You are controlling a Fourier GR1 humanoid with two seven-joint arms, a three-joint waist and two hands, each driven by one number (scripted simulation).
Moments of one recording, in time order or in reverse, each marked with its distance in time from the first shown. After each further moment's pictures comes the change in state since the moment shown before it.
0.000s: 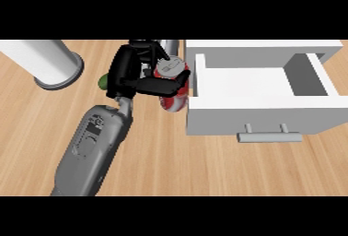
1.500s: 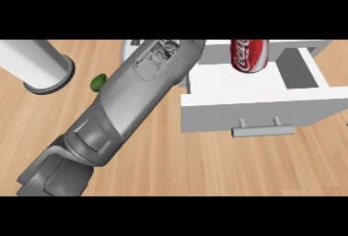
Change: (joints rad) left arm -0.746 -0.004 -0.151 0.681 0.238 0.259 0.019; right arm -0.096 -0.034 -0.030 0.059 -0.012 0.017 0.027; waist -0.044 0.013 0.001
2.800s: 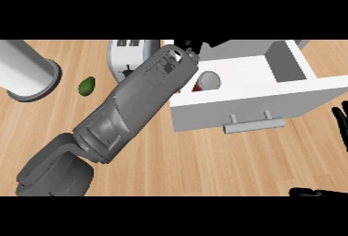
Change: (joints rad) left arm -0.010 0.000 -0.292 0.246 0.217 0.112 -0.201; right arm -0.103 0.007 0.061 0.023 0.061 -0.032 0.032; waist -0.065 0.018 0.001
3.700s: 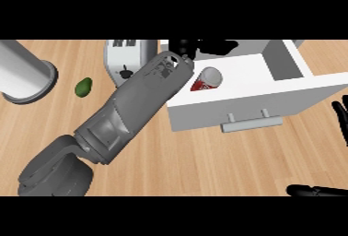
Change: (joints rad) left arm 0.027 0.000 -0.070 0.031 0.092 0.123 -0.045; right arm -0.037 -0.012 0.016 -0.011 0.027 -0.005 -0.002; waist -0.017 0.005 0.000
